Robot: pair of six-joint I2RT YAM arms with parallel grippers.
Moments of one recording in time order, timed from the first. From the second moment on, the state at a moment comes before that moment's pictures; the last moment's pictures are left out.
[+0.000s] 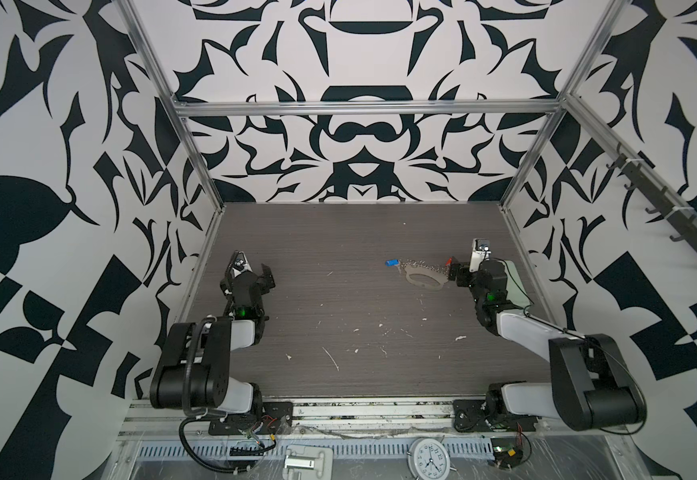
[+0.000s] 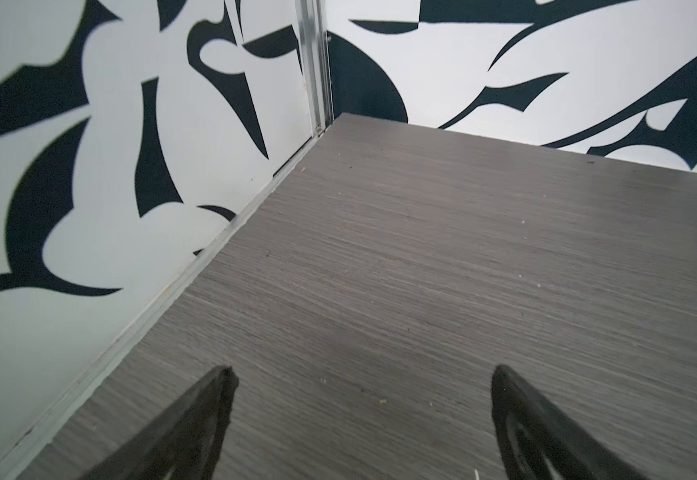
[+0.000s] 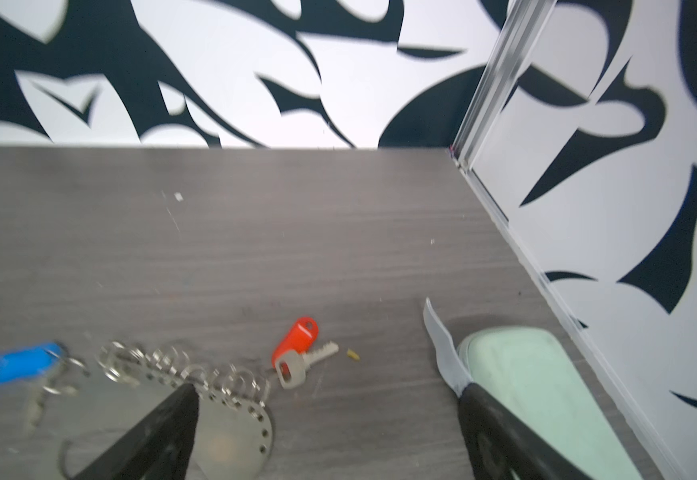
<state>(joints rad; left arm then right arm) -0.02 1.40 0.37 0.72 -0.34 -0.11 0.09 1.29 0.49 0.46 0.18 0.04</state>
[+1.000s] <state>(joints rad) 0.04 1.07 0.51 0.33 0.14 -1.04 0.07 1.54 0.82 -0.13 -0.02 0.56</state>
